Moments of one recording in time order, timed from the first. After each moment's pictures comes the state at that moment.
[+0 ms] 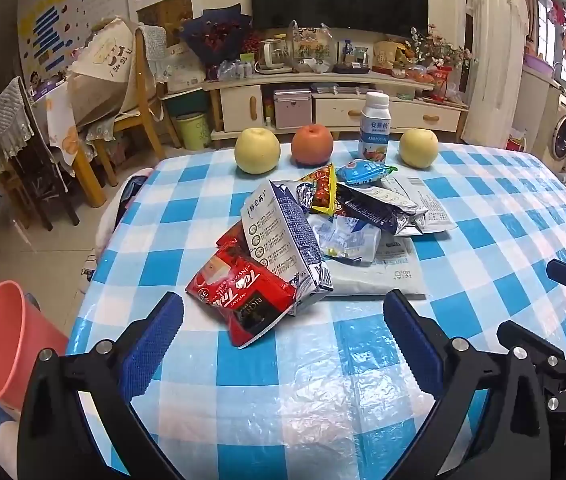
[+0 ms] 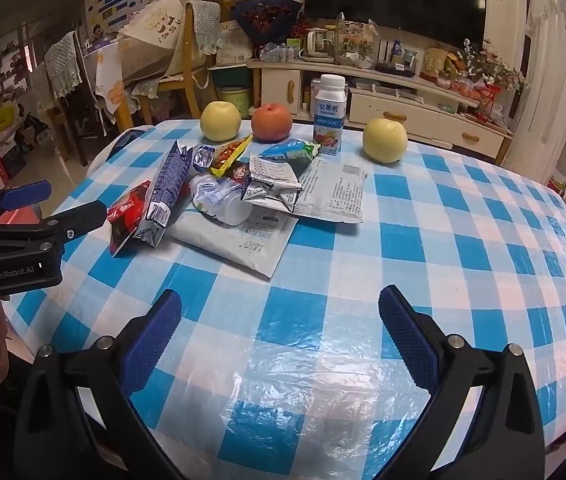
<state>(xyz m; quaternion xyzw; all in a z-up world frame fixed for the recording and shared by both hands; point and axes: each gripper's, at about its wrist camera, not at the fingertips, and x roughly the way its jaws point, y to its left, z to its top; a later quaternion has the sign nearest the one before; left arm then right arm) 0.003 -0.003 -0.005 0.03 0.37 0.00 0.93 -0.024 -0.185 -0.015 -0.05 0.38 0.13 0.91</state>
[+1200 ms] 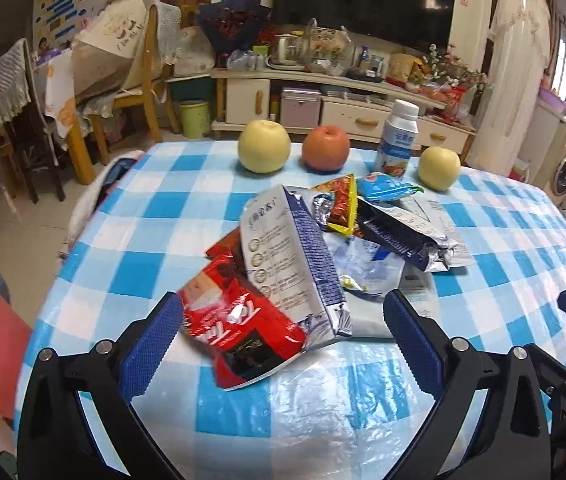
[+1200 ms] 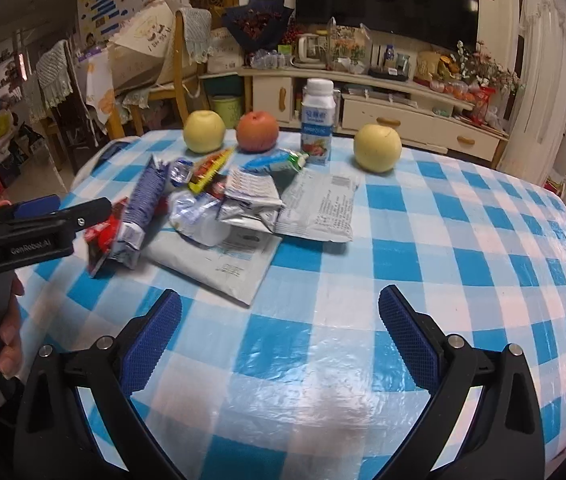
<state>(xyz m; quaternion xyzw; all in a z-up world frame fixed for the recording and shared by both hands) 0.056 0.016 -0.030 -0.05 0.36 -0.02 0.93 0.008 -0.200 -0.026 0.01 0.35 0.15 0.92</state>
